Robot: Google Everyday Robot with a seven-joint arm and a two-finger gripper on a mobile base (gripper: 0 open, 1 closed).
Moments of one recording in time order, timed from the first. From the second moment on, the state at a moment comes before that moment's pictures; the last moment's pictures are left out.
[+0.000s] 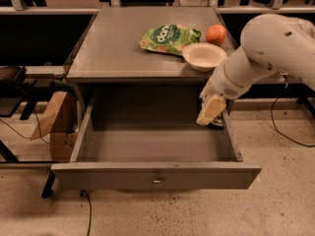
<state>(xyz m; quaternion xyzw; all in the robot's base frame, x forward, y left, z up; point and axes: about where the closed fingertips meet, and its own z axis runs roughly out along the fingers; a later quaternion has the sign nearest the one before) 0.594 -0.154 0.818 -0.61 0.75 -0.01 0.25</state>
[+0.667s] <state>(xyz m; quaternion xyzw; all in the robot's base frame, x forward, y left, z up) 0.675 -0.061 0.928 -0.56 0.75 -0.03 0.35</state>
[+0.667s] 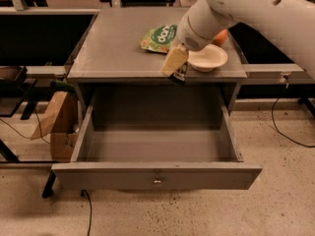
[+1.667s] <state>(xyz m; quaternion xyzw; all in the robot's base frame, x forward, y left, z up) 0.827 0.026 0.910 -0.44 0.81 0.05 0.40</state>
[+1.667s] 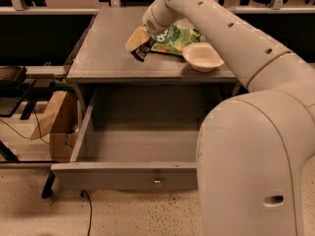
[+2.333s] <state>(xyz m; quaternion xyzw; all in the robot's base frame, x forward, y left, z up) 0.854 0.069 0.924 -0.39 0.79 0.13 0.45</state>
